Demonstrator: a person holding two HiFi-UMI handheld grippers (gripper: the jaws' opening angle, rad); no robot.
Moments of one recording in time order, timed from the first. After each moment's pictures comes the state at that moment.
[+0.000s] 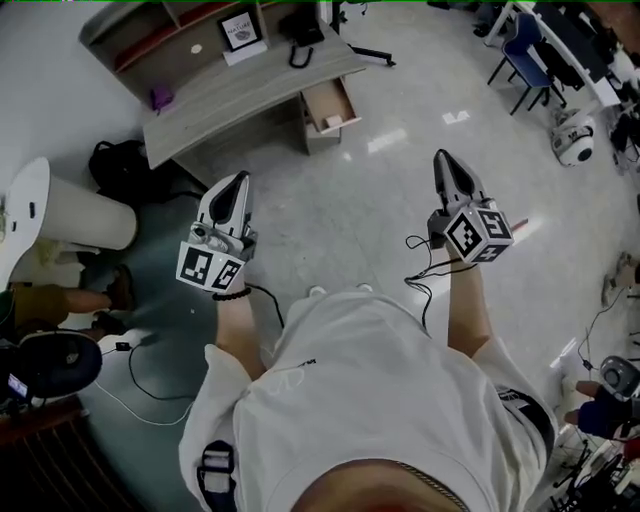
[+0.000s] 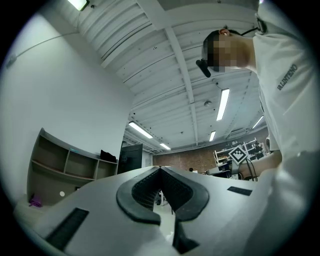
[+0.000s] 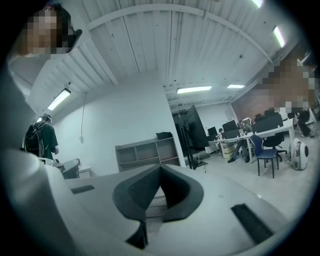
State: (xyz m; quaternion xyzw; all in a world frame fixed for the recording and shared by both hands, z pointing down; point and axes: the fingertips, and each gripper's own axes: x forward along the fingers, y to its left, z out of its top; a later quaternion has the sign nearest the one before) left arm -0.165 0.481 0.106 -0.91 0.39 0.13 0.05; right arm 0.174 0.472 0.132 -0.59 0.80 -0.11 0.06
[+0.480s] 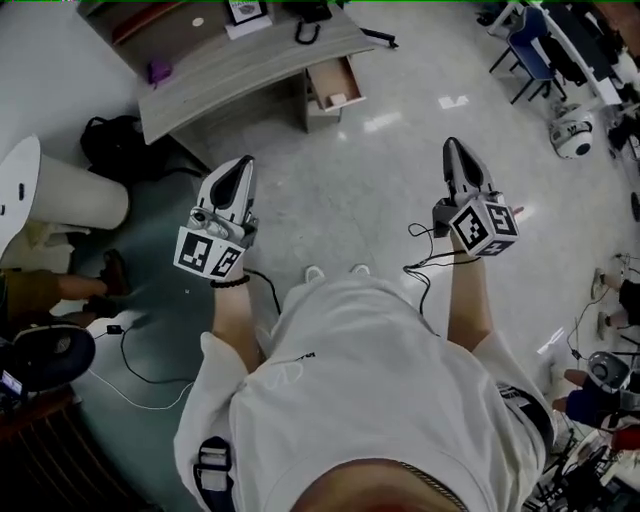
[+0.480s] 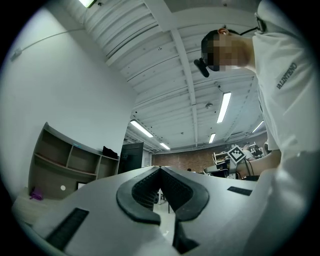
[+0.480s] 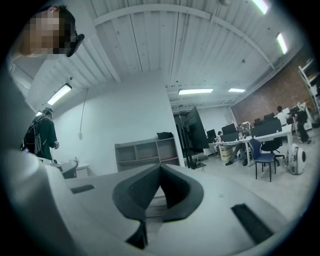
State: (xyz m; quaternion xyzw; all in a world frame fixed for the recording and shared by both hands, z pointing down) left arm -0.205 0.479 0.123 -0.92 0.38 0.13 0.03; right arm 0.134 0.471 0.130 -0.60 0.79 -0.10 0.04
